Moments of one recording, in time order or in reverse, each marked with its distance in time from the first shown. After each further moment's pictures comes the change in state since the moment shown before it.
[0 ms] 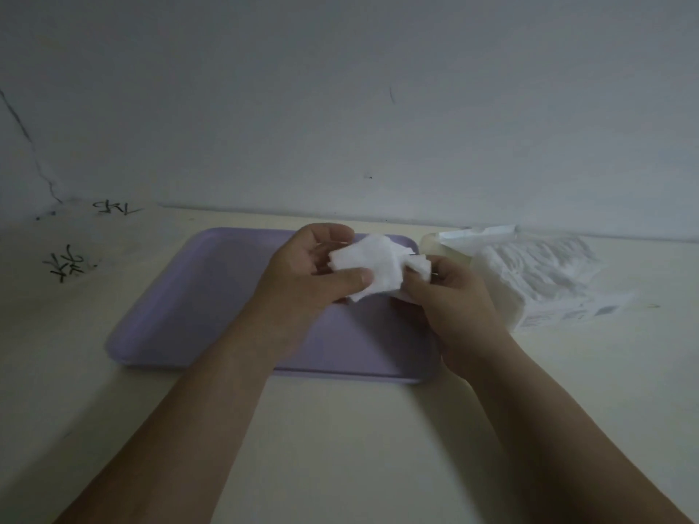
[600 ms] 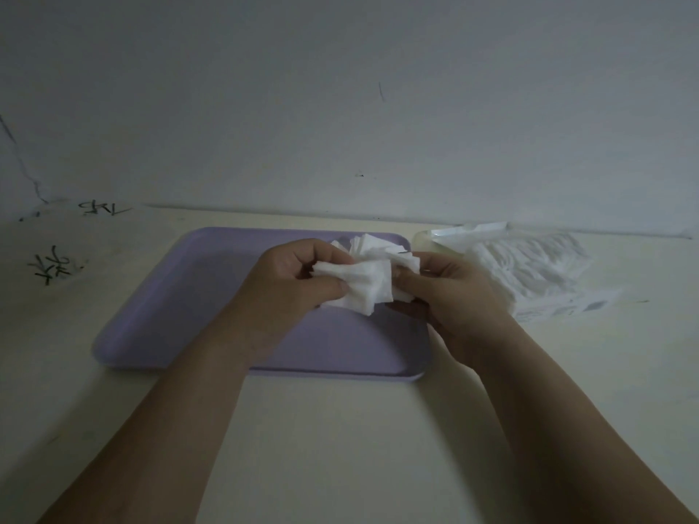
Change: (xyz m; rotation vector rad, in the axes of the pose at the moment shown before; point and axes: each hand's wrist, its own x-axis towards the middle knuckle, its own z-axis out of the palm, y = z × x) left_hand -0.004 0.006 -0.007 0.219 -0.101 0.013; right_hand 0.000 -0.014 -0.012 0.106 -0.120 0.092
